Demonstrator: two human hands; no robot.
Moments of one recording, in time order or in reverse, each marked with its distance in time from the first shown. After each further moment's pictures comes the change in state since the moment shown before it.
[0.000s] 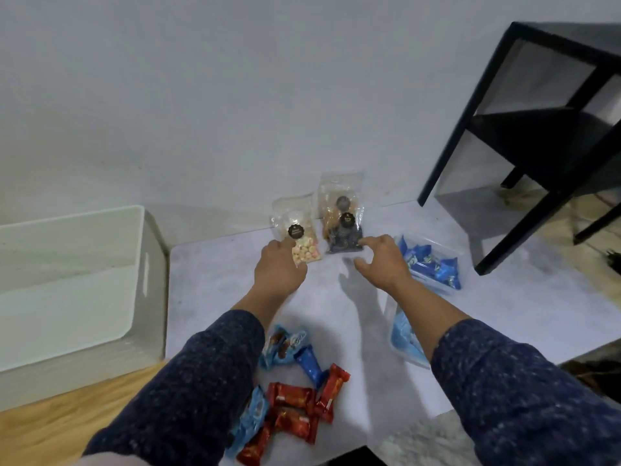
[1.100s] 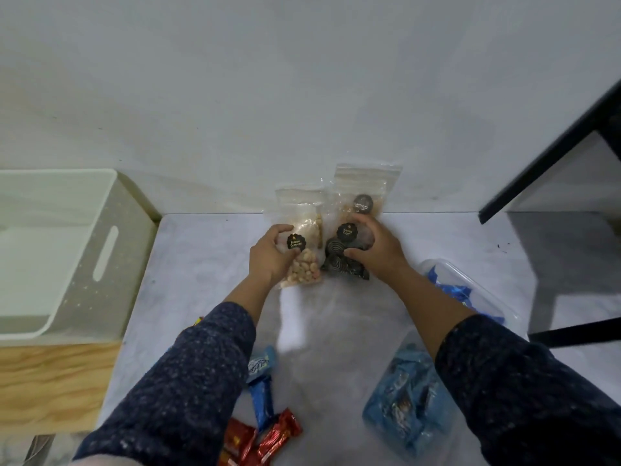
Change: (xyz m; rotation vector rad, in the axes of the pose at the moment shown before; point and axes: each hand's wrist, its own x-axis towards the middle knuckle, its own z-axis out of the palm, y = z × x) left_hand 0.092 0.012 0.056 -0.477 0.133 -0.475; right_hand 0.161 0.048 0.029 0.395 -0.258 -0.200
